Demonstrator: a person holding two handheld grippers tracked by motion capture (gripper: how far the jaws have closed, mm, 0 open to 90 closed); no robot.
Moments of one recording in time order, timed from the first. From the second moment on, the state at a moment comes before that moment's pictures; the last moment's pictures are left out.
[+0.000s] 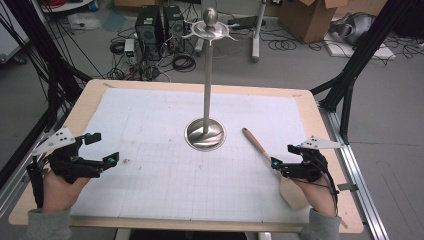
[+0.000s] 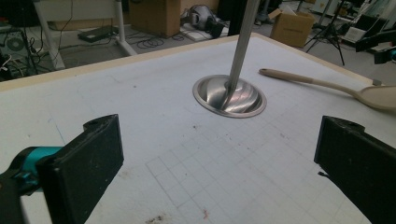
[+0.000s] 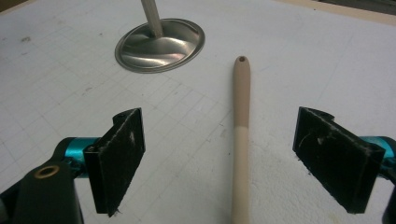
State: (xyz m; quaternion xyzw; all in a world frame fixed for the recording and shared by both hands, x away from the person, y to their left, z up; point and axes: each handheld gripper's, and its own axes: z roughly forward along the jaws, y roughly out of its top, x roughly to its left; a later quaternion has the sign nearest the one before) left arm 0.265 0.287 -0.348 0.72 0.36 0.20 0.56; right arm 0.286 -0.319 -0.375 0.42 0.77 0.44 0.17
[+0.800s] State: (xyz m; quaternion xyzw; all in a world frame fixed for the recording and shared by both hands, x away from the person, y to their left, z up) left arm 0.262 0.290 -0.347 0.72 0.36 0.20 0.56; right arm 0.288 -0.325 -0.379 0.42 0.78 0.42 0.19
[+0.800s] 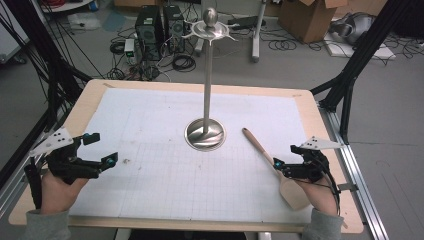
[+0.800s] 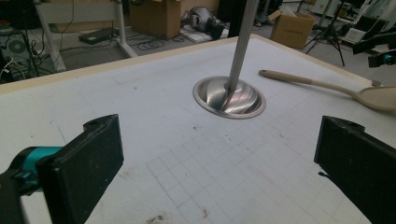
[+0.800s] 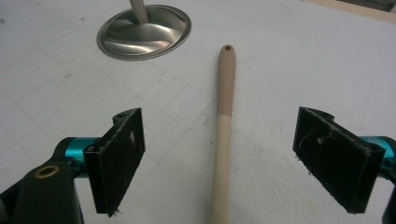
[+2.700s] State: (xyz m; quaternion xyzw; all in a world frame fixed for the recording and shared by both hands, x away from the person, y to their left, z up) left arm 0.257 0.292 -0.350 0.73 0.36 0.20 0.55; right arm 0.325 -0.302 -0.424 0.47 0.81 0.30 0.16
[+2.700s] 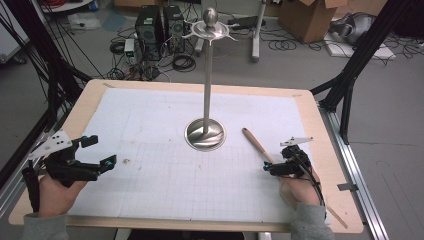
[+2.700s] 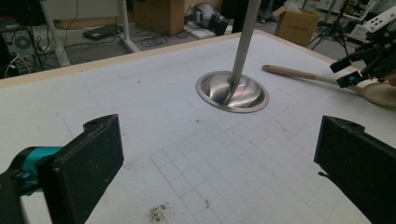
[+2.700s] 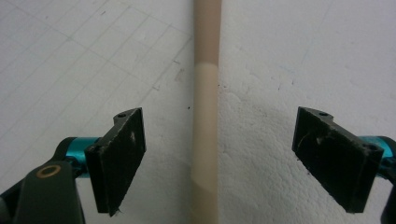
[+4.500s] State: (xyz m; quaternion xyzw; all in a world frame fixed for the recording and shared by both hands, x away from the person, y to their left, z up) left arm 0.258 0.292 -0.351 0.72 0.37 0.20 0.55; right arm 0.321 -0.298 -0.428 0.48 0.83 0.27 0.14
